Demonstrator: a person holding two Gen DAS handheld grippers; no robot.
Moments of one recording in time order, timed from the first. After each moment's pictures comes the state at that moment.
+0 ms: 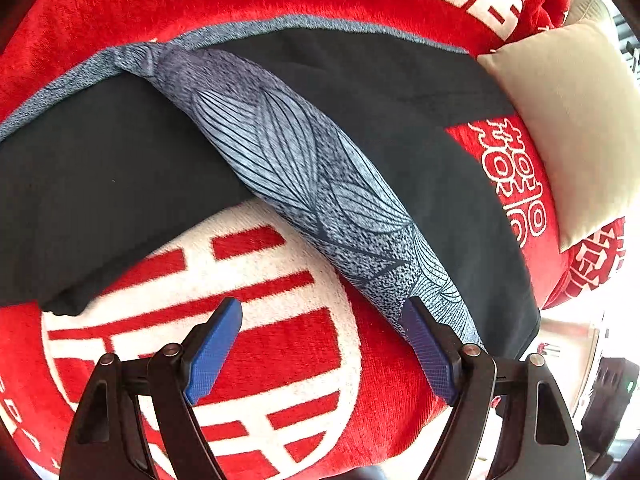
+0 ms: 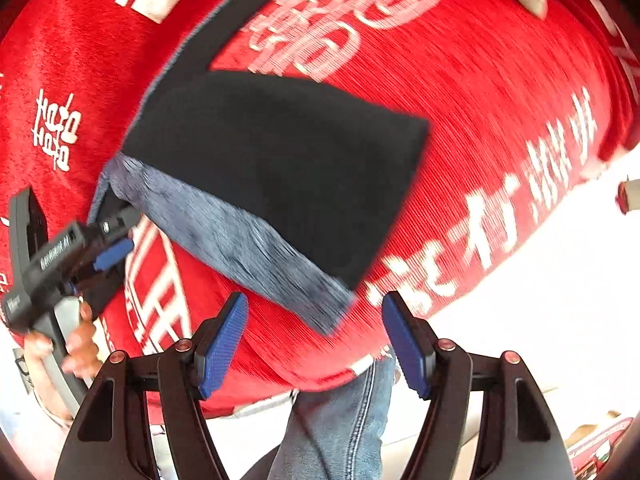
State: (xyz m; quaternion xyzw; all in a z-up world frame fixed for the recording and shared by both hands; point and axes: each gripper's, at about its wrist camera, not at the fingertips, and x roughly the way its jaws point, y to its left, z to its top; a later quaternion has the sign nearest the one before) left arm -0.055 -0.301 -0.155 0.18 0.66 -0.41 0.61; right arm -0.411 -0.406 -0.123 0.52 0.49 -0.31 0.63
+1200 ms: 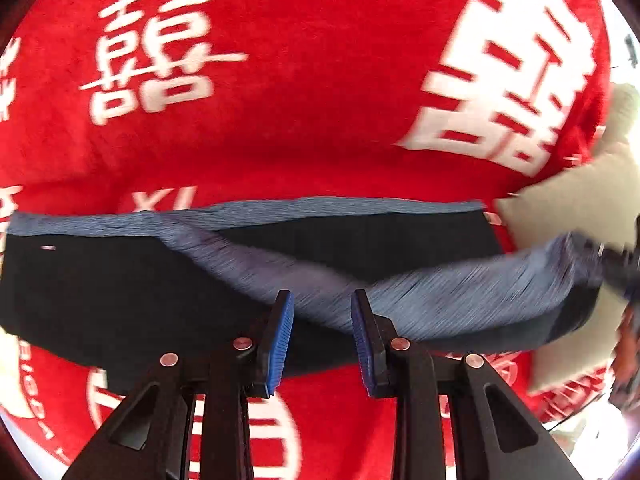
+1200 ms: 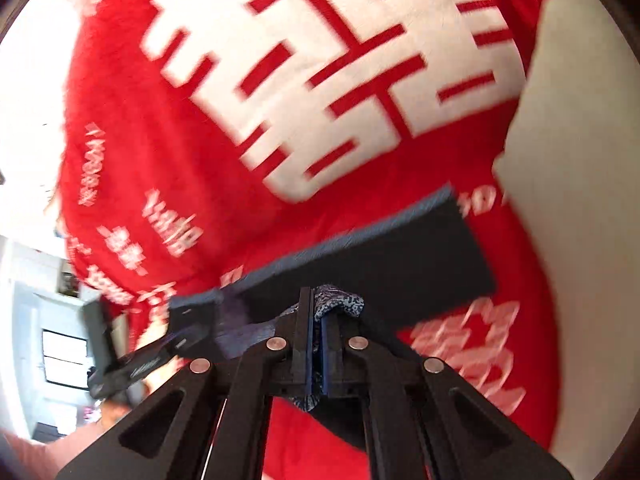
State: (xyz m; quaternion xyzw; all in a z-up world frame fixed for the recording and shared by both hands) left arm 0.013 -0.390 -0.057 0.12 0.60 -0.31 0.73; right arm -0.237 -0.708 -0.002 0.42 0.44 -0.12 0.79
